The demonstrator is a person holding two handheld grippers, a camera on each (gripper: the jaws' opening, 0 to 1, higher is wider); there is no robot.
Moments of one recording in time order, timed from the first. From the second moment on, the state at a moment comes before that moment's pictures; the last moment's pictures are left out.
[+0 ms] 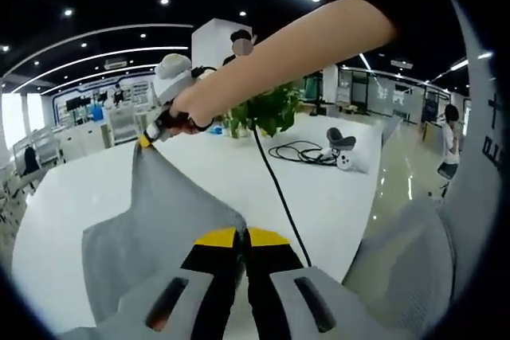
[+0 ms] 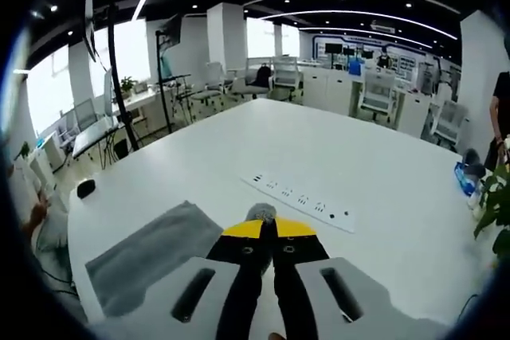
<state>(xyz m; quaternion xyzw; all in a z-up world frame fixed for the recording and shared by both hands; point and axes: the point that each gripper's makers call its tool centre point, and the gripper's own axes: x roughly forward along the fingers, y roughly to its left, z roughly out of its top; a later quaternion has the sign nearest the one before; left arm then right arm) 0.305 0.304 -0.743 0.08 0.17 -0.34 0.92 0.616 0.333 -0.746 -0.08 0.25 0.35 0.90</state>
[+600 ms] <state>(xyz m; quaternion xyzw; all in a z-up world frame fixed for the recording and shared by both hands) 0.300 0.386 -0.756 0.00 0.19 -0.26 0.95 0.612 0.401 -0.754 -0.08 0.26 0.38 0.89</state>
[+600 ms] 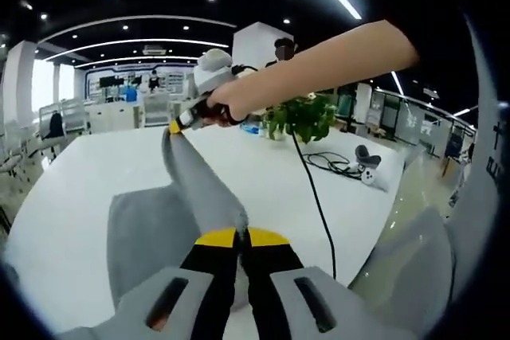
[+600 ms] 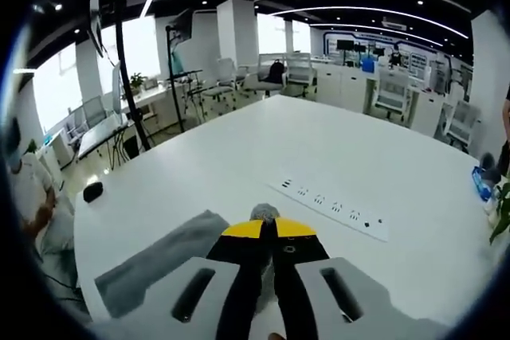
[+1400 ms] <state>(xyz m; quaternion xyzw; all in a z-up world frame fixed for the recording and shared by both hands) 0.285 0.470 -0.814 -0.07 0.25 -0.21 0.94 0.598 0.471 -0.801 -0.08 0.29 0.40 0.86</state>
